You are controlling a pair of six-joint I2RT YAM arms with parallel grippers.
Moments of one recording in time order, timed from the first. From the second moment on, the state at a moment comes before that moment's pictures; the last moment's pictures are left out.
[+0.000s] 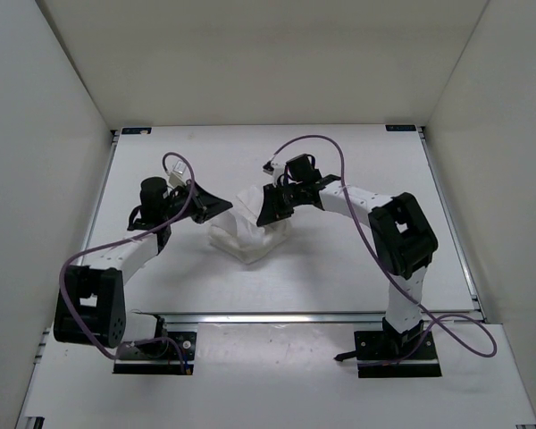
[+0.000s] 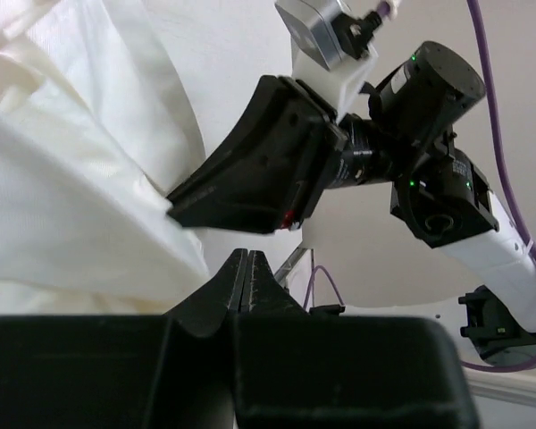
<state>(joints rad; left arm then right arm) -0.12 1.32 0.63 0.35 0.78 -1.01 0.56 1.95 1.35 -0.25 -0.71 0.29</state>
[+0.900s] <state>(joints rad) -0.35 1.41 0.54 0.05 0.57 -0.93 0.53 2.10 1.47 -0.20 -0.72 0.39</state>
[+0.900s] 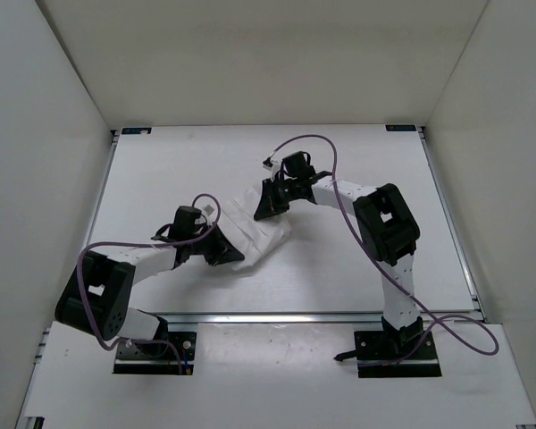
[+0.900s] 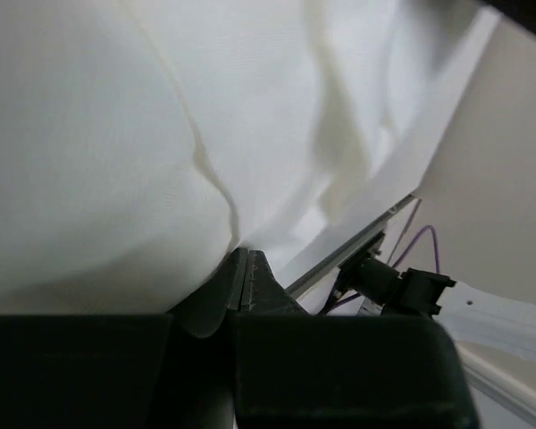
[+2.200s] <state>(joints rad) -0.17 0.81 0.68 -0.32 0.26 -0.37 0.21 1.35 1.05 -0.39 -0.36 0.14</state>
